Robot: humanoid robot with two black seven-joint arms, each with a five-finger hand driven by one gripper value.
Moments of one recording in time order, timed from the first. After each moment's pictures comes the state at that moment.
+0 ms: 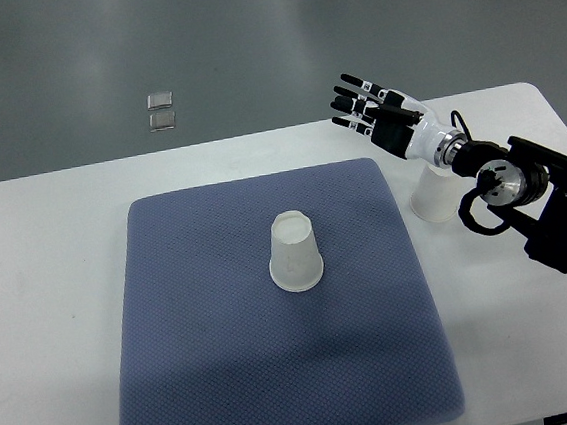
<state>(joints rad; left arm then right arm) 0.03 0.00 -0.20 -0.23 0.12 -0.18 0.14 0.85 -0.23 0.60 0.68 -0.05 0.33 0.09</state>
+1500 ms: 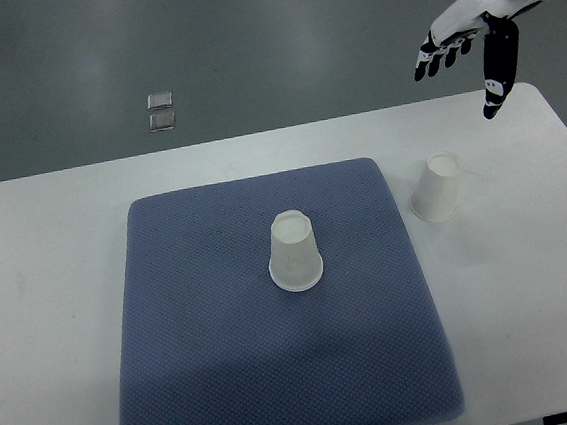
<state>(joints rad) 0.03 0.00 -0.19 -0.27 0.12 -0.19 0.14 2.19 -0.51 -0.98 1.32 -0.62 0.47 0.00</state>
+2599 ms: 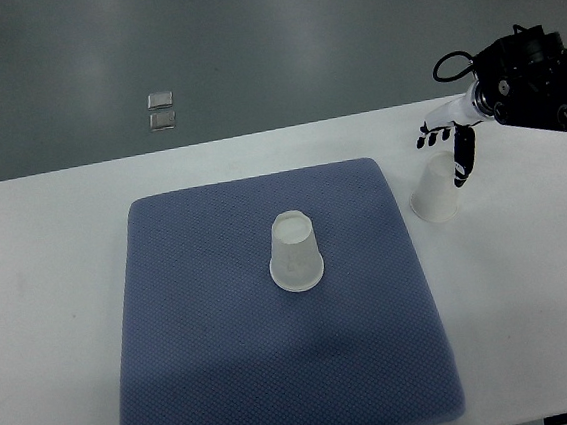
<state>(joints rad) 0.03 0.00 -0.20 -0.26 0.12 -0.18 0.14 1.57 -0.29 -0.90 0.83 -0.61 0.29 -0.01</state>
